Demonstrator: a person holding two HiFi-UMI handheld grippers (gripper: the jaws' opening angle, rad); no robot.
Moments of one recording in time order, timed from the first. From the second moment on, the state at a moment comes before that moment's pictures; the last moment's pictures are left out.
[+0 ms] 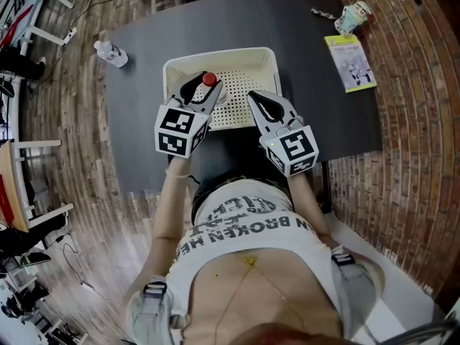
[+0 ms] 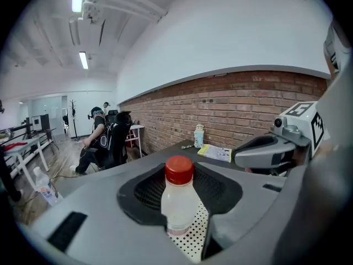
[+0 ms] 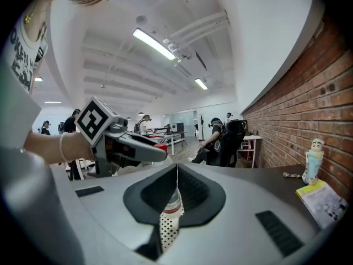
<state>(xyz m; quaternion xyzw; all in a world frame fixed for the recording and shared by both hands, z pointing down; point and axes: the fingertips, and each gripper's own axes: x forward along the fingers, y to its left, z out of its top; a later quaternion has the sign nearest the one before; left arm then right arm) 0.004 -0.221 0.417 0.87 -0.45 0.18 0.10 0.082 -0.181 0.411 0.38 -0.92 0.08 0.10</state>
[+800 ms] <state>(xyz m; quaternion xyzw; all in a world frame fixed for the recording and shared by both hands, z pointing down) -0.002 -0.210 0.362 0.88 -0.45 0.16 0.08 0.079 -0.167 0.401 0.38 -0.92 0.06 0.09</state>
